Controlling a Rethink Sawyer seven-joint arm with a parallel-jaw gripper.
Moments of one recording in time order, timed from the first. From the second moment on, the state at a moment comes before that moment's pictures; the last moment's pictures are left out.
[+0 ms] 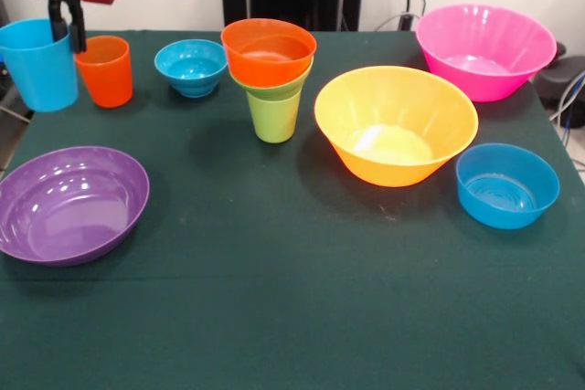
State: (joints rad) arm -0.84 -0.77 0.48 1.56 -0.64 0.89 1.74
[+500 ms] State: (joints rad) arm -0.81 -0.84 0.48 1.60 -0.59 0.89 1.74
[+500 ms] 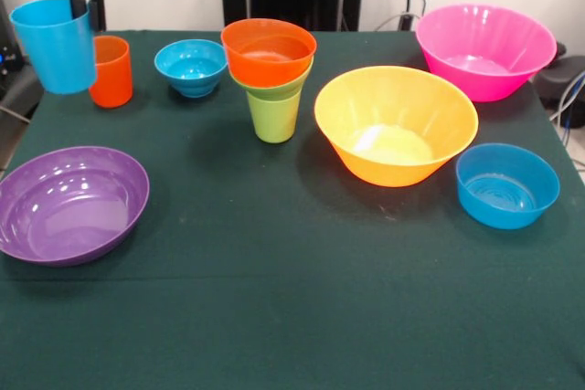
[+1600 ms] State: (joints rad) arm -0.69 -0.96 0.48 1.68 -0.47 0.89 1.74
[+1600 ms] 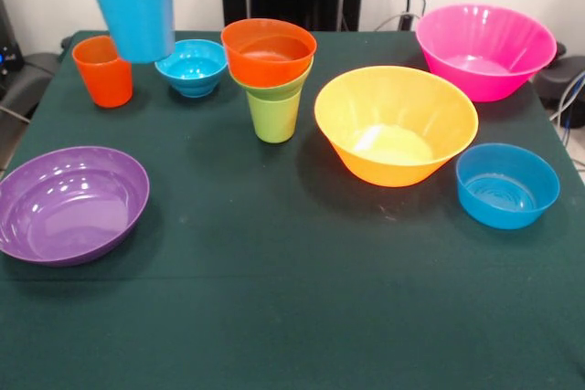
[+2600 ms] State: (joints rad) arm -0.54 -1.01 0.41 1.70 -0.41 0.89 1.74
